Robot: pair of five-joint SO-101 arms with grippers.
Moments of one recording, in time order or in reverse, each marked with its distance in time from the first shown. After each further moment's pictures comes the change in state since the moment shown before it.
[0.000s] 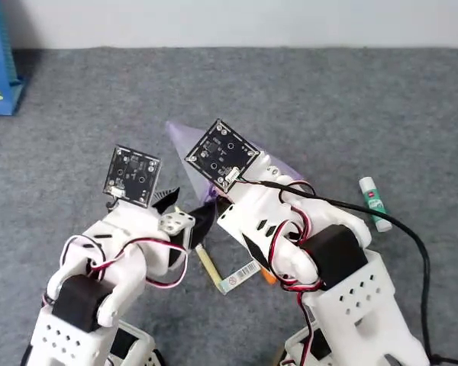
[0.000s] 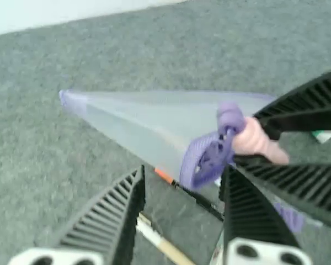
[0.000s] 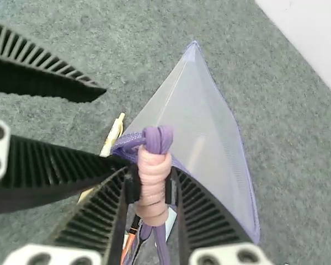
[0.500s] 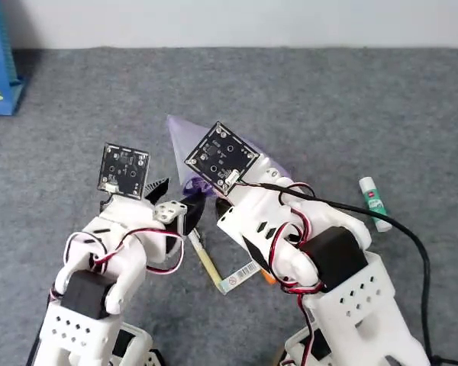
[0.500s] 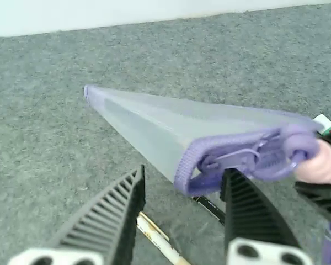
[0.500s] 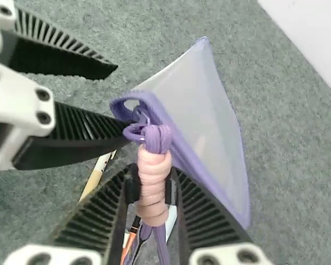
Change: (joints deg) left arm -5.8 0.1 9.1 -9.1 0.2; right arm -0.4 -0.6 0.7 0.0 0.4
